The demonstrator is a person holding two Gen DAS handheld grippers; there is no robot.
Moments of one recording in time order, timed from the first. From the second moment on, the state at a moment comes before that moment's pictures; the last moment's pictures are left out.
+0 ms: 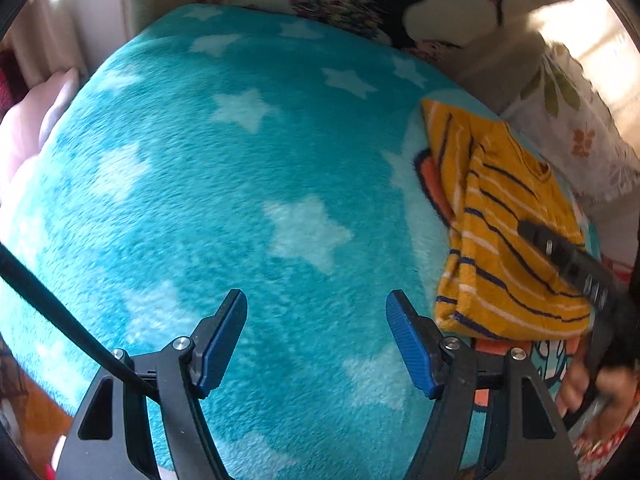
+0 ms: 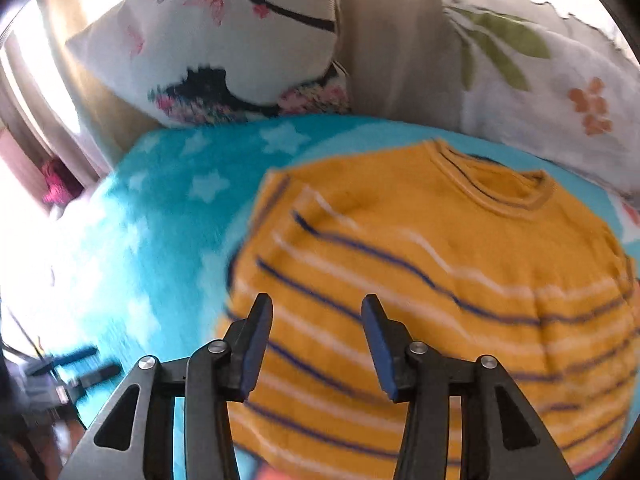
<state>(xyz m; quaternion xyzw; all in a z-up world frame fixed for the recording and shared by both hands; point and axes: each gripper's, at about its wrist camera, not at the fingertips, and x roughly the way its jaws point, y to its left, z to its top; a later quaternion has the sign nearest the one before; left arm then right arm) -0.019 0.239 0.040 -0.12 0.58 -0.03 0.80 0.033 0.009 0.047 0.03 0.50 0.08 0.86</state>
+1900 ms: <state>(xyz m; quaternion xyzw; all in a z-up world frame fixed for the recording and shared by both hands) 0.148 0.086 0.053 -0.10 0.59 -0.21 0.77 -0.018 0.042 0.047 -0.09 0.42 0.16 0.89</state>
